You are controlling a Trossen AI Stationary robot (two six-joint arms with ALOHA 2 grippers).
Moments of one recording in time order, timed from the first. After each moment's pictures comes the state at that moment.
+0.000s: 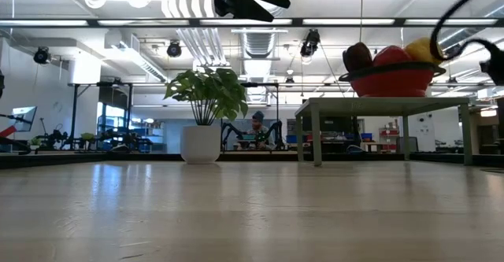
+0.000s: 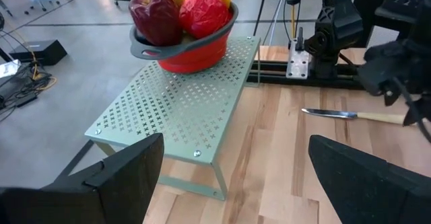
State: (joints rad) left arm 0.06 1.53 1.34 -0.14 -0.30 0.04; right arm 0.71 1.27 0.65 -0.91 -0.07 1.94
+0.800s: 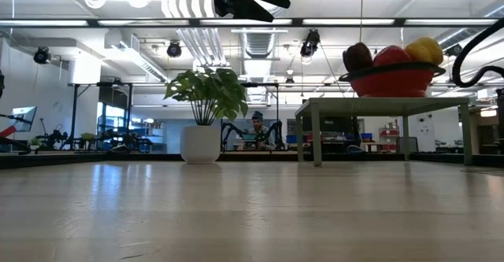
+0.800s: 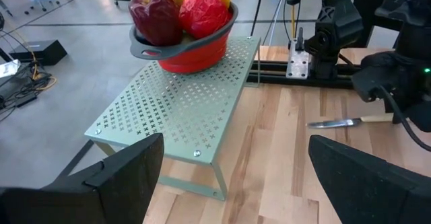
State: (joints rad) left arm 0.06 1.53 1.34 -0.14 -0.30 0.04; right arm 0.77 1.27 0.50 -0.72 -0.12 2.04
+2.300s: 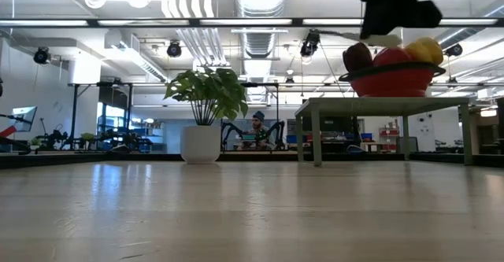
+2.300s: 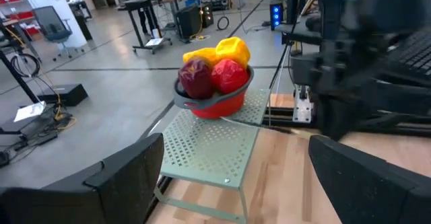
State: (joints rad) left arm 0.06 1.23 1.25 -0.17 -0.32 0.11; right arm 0.12 1.26 1.19 -1.03 0.24 1.12
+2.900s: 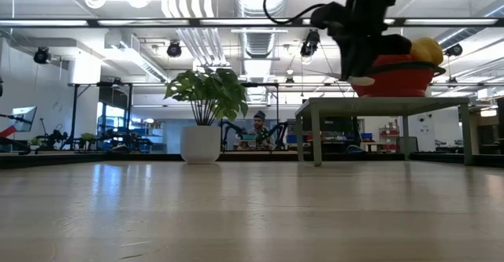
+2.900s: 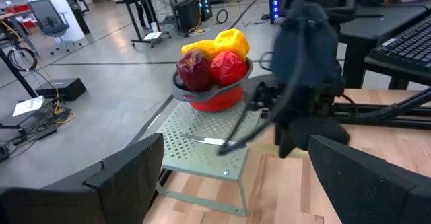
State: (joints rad) left arm 0.06 1.23 1.25 -0.20 -0.32 0.10; right arm -0.14 1.45 1.24 -1.04 0.19 1.01
